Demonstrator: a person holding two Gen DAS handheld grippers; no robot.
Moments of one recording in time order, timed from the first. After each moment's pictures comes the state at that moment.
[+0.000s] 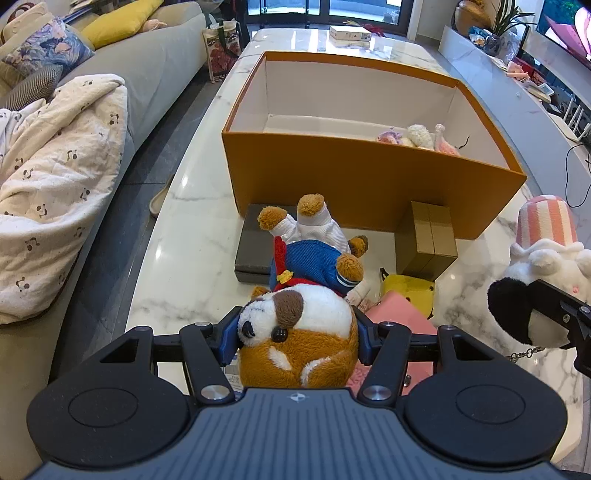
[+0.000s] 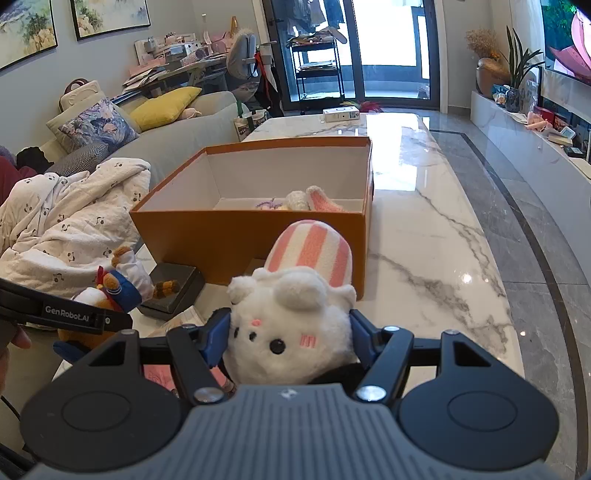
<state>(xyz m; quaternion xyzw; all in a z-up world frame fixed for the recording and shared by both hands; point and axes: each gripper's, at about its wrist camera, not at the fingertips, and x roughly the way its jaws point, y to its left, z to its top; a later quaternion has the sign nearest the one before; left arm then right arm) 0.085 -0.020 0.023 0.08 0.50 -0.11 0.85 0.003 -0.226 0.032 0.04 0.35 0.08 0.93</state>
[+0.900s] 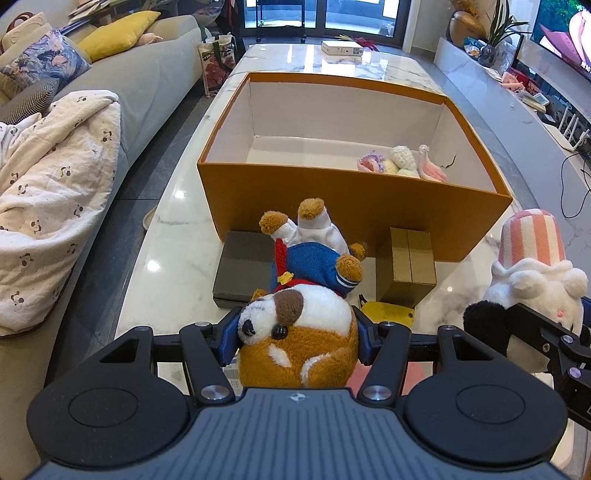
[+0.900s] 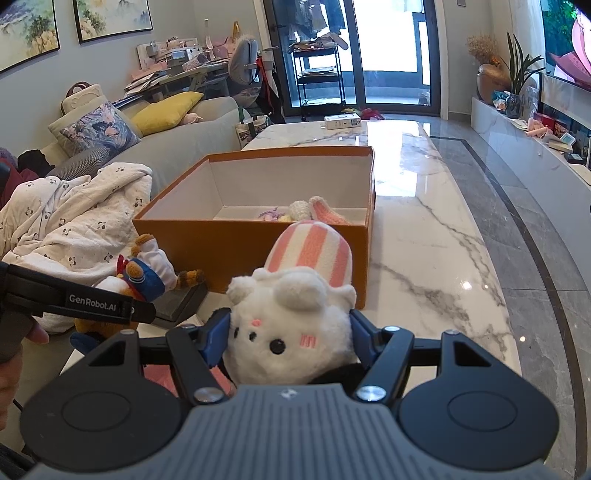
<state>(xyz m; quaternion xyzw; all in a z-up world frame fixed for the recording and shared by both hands) 0.091 -0.042 0.029 0.08 0.48 -0.12 0.86 0.003 -0.223 0.040 0.04 0.34 0.08 0.94</state>
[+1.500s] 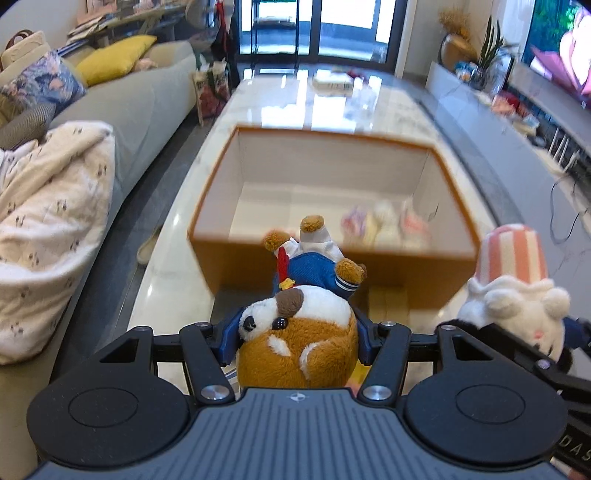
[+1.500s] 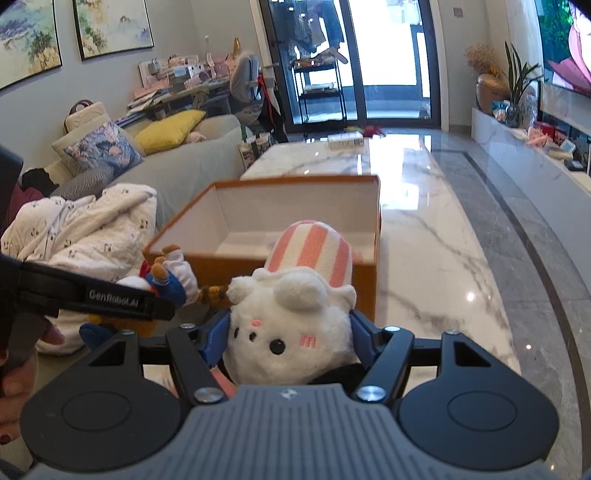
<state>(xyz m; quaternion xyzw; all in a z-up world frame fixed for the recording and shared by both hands) 0.116 -0.057 0.074 0.06 0.44 -0.13 0.88 0.019 -0.220 0.072 0.06 0.31 0.08 0.95</state>
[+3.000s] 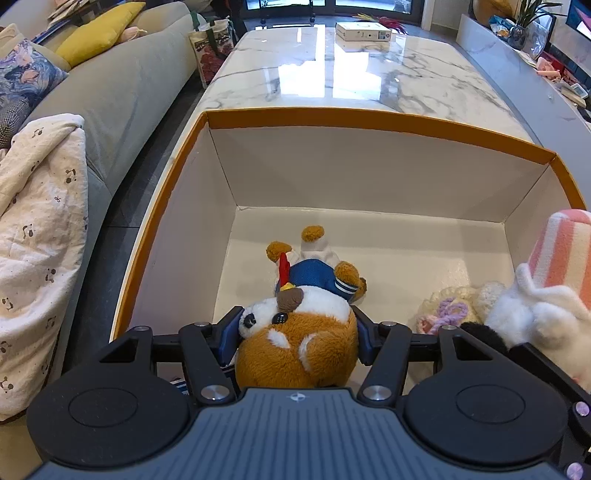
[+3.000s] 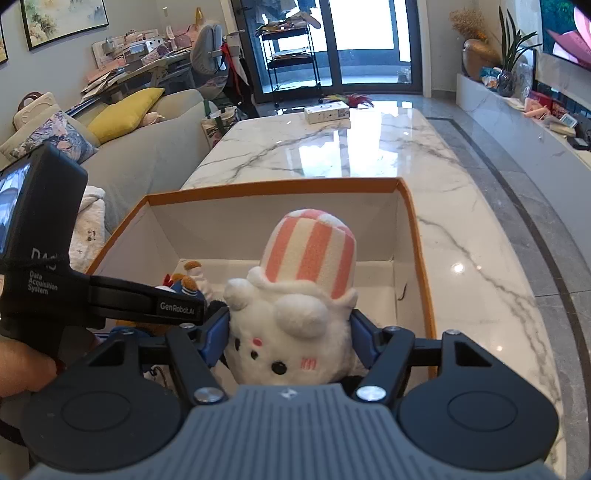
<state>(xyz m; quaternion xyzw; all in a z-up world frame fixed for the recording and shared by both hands) 0.282 -0.106 -0.015 0.11 0.51 -0.09 0.85 0.197 -0.194 0.031 0.06 0.37 0.03 0.92</state>
